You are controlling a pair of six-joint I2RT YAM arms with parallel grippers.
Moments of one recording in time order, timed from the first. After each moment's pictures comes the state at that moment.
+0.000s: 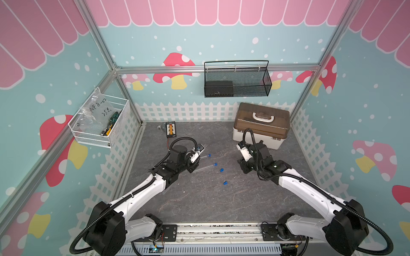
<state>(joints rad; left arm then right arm) -0.48 1.21 0.77 -0.11 0.08 0.40 0.54 1.20 0.85 -0.42 -0.07 -0.20</state>
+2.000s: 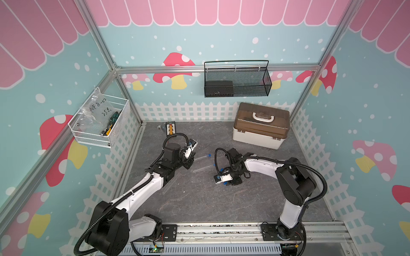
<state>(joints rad) -0.37 1.23 0.74 -0.04 0.16 0.29 0.64 1.82 1.11 -0.67 -0.32 -1.24</state>
